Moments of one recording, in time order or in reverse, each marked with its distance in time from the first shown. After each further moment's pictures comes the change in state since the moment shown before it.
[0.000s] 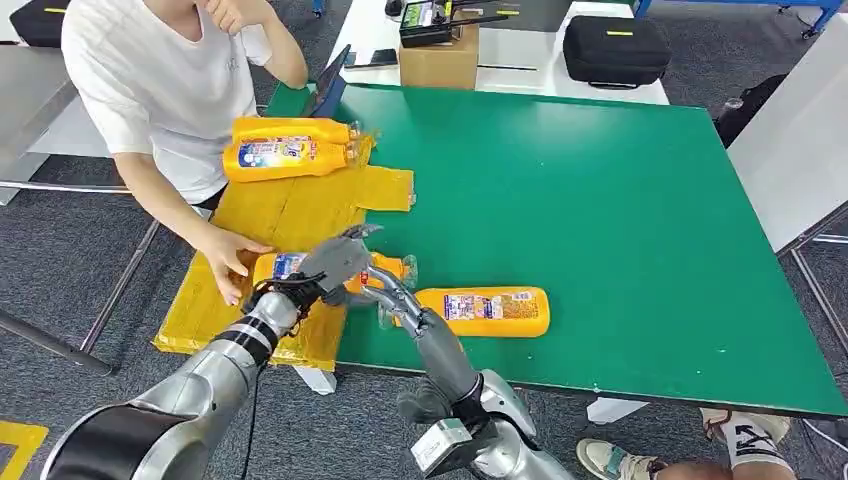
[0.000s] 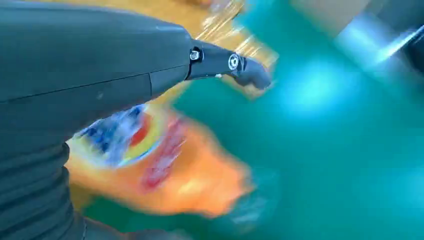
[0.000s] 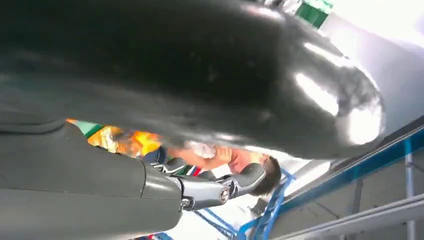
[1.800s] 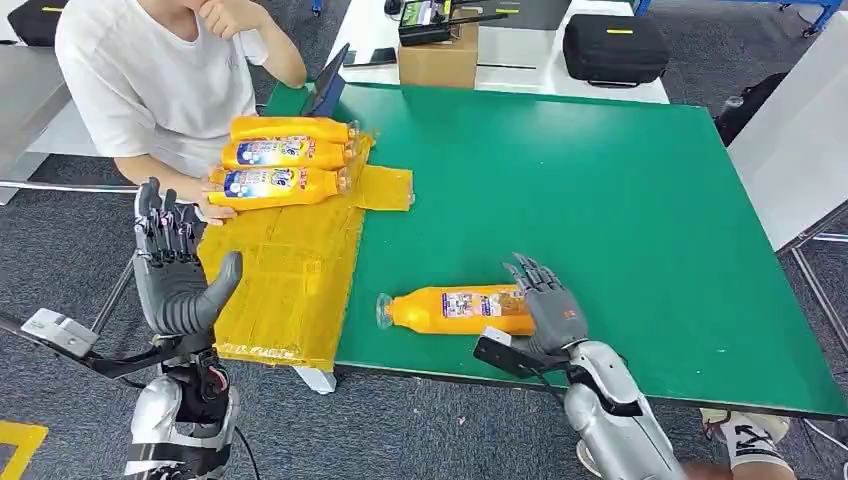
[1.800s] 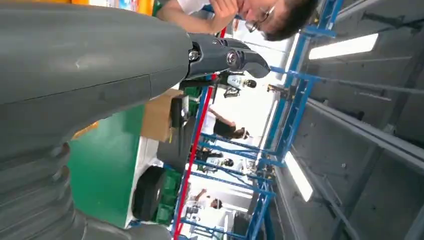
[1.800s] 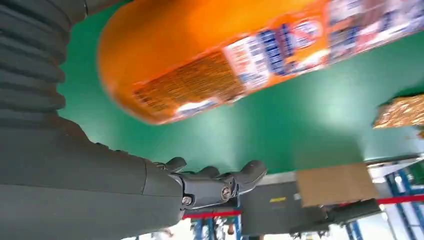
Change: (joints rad) left arm 0.642 -0.072 0.115 -1.217 0.877 -0.059 0.019; right arm -0.099 -0.140 -0.388 0.325 0.682 -0.005 0.444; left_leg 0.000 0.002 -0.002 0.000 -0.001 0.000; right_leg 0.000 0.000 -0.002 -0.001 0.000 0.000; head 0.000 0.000
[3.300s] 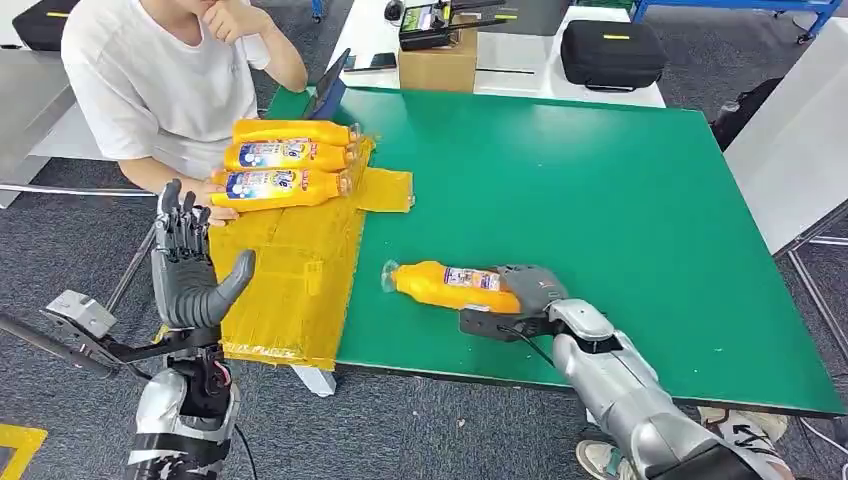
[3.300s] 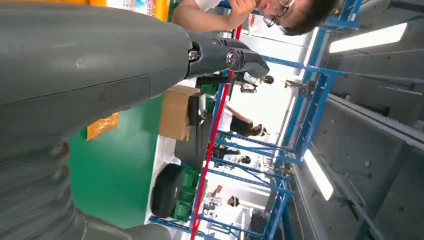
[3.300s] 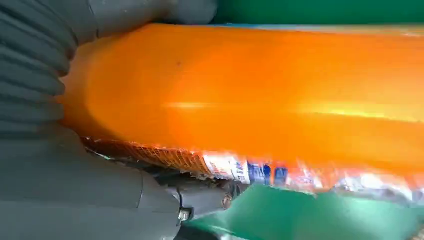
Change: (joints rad) left arm -0.027 0.028 0.003 0.068 0.005 -0.004 0.045; right arm -0.334 0.027 0.229 0.482 -0.092 0.209 0.038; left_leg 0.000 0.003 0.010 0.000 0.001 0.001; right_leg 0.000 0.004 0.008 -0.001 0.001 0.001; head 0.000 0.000
